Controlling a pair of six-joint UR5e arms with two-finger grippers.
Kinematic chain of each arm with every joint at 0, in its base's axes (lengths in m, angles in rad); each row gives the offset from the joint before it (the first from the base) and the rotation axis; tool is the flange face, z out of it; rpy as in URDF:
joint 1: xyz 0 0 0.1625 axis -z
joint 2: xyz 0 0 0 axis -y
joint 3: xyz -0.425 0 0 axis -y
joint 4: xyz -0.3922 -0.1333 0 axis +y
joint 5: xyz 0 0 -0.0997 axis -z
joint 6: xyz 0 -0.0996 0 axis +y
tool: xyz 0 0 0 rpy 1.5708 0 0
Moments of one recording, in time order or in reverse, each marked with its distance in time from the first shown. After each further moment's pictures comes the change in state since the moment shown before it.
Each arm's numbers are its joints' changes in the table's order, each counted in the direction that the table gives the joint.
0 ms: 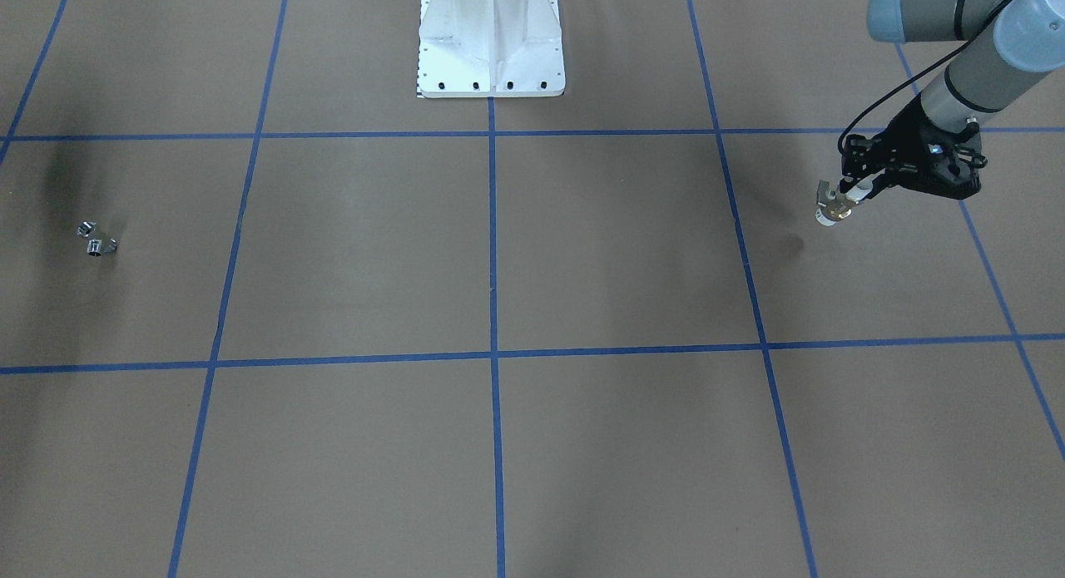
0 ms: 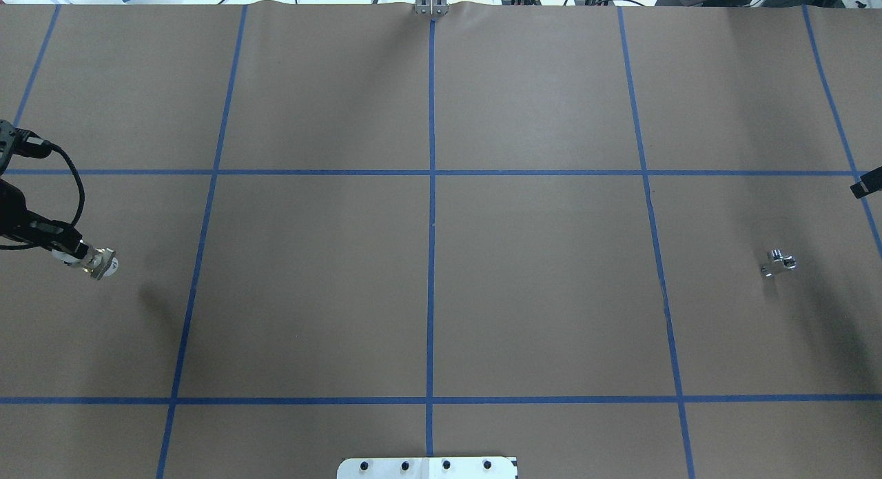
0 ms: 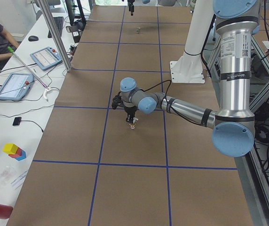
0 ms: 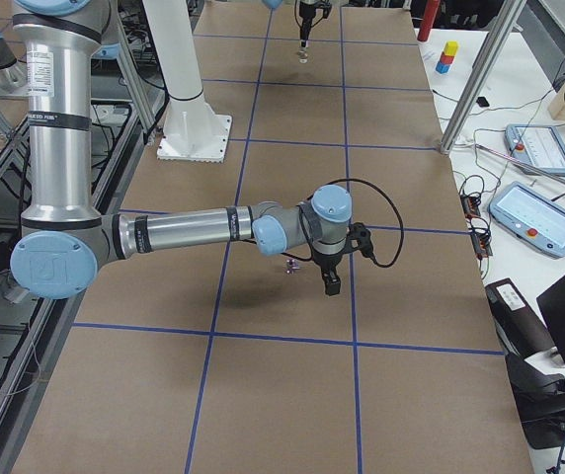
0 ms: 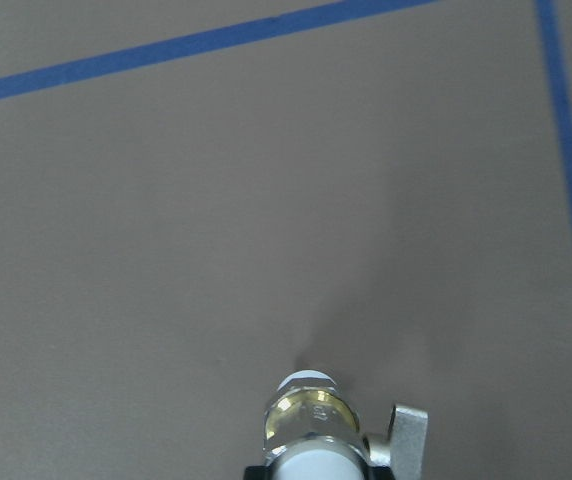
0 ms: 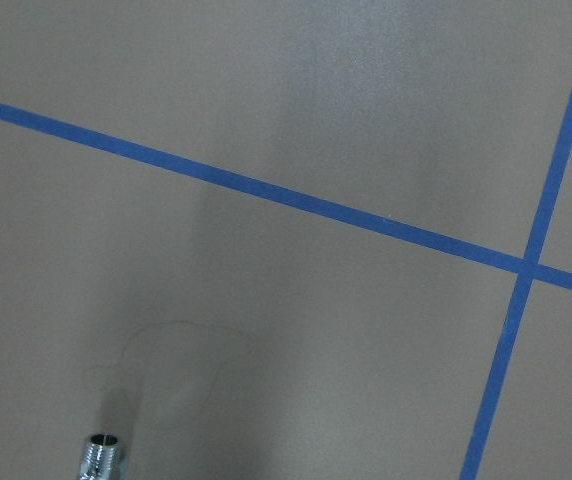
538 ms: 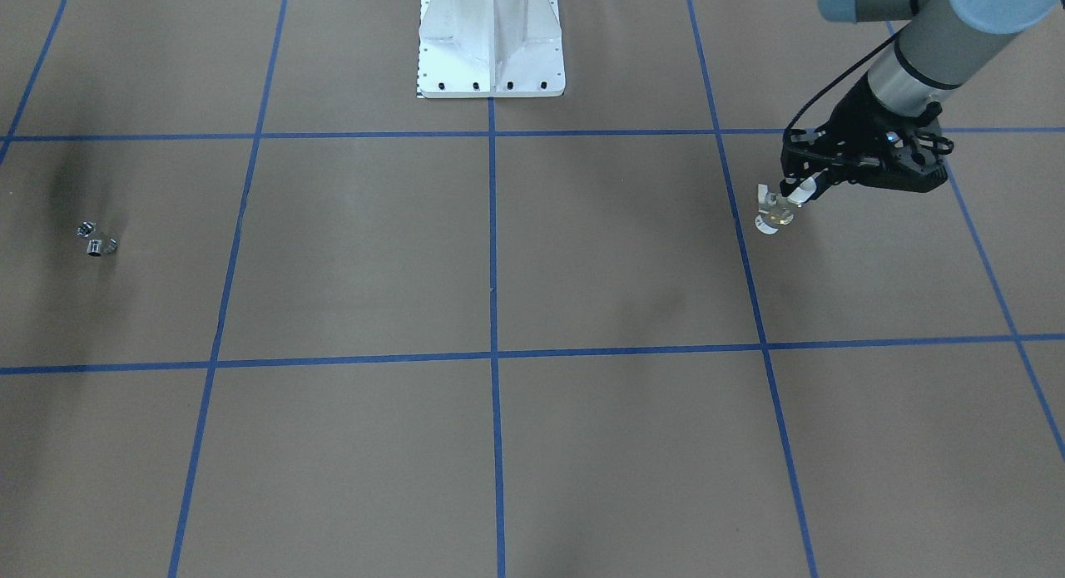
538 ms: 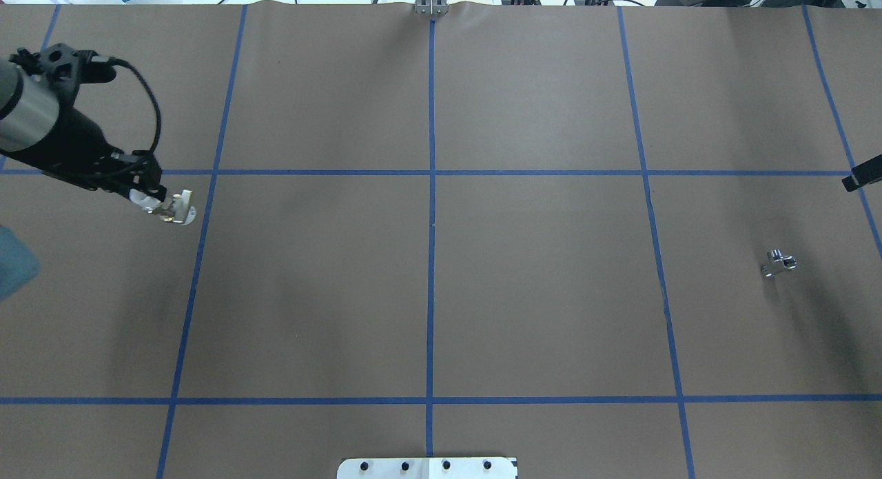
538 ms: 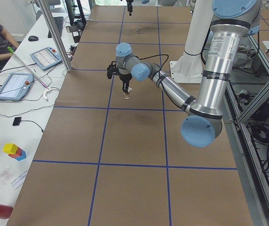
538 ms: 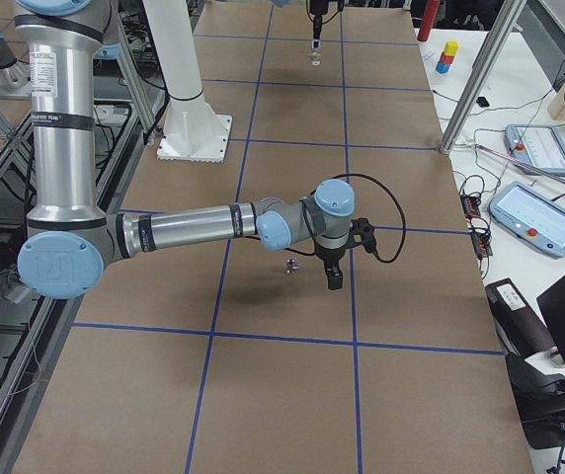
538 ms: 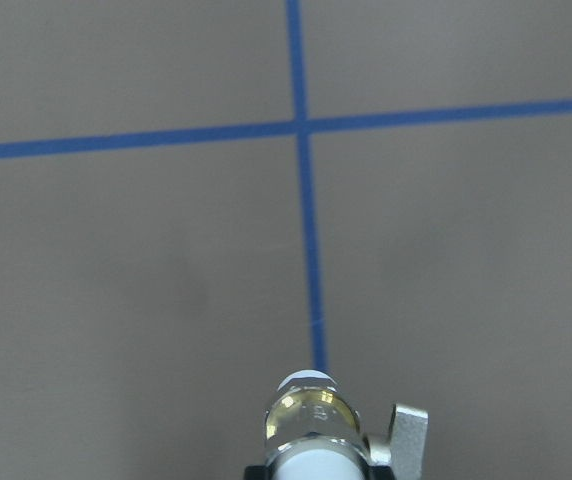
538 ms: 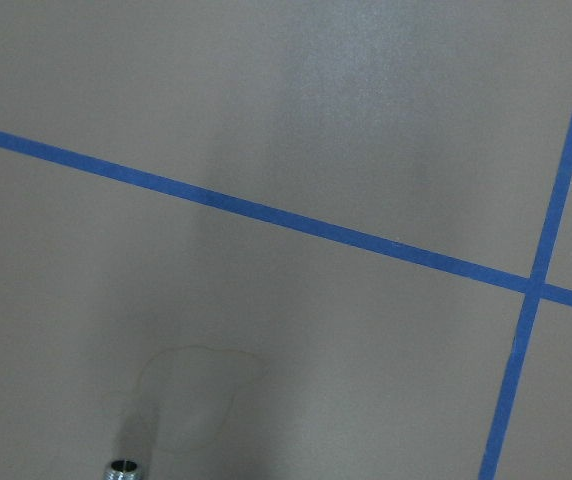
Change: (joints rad) left arm -0.047 -0.344 -0.044 -0.252 0.028 0.289; right arm 0.008 0.012 0.005 0.000 0.001 -0.053
